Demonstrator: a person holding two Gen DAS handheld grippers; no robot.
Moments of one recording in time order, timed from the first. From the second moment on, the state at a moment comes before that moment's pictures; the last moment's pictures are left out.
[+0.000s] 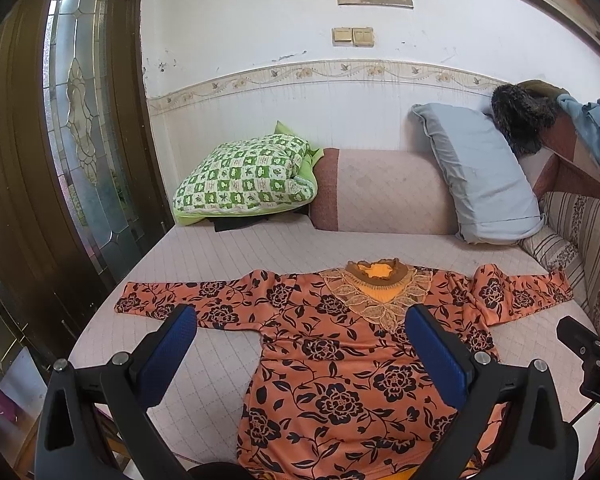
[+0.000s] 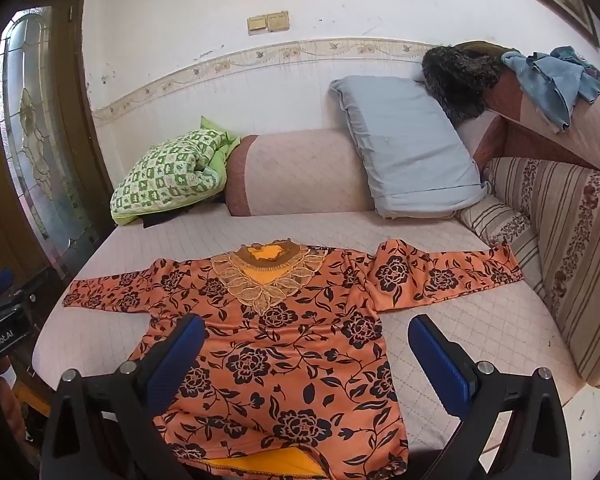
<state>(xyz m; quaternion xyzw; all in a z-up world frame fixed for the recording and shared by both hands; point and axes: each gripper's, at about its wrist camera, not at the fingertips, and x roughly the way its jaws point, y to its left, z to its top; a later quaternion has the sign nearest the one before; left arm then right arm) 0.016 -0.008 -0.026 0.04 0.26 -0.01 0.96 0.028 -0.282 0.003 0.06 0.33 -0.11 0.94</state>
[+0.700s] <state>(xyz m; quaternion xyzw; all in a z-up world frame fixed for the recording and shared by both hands) 0.022 -0.016 -0.029 0.05 0.28 -0.02 0.96 0.032 -0.286 -0.003 0.07 0.34 -0.11 0.93</state>
